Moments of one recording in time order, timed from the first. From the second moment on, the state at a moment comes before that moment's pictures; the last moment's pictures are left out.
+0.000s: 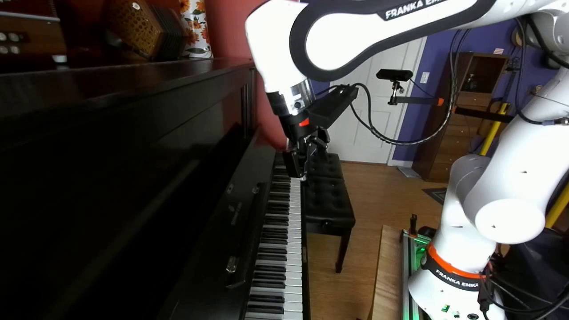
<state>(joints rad) 0.05 -0.31 0.28 -2.21 -0.05 1.54 0.46</state>
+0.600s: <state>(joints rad) 0.04 -0.17 0.07 -2.43 -0.19 1.97 -0.04</state>
